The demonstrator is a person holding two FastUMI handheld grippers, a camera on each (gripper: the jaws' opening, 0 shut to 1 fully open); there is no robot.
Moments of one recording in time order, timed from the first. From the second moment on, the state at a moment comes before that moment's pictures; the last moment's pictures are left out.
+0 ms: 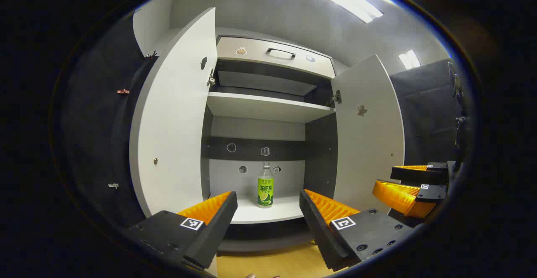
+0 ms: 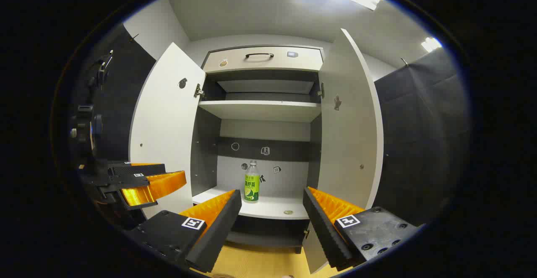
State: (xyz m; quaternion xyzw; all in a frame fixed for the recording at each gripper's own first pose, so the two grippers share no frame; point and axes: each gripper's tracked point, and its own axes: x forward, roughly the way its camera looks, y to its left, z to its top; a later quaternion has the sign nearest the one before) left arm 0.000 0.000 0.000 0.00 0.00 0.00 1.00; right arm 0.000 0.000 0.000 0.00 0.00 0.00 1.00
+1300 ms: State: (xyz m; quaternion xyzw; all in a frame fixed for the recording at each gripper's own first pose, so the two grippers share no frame) left arm 0.028 -0.011 -0.010 0.02 0.01 -0.04 1.00; right arm 0.001 -0.007 -0.036 0.00 0.05 -0.03 1.00
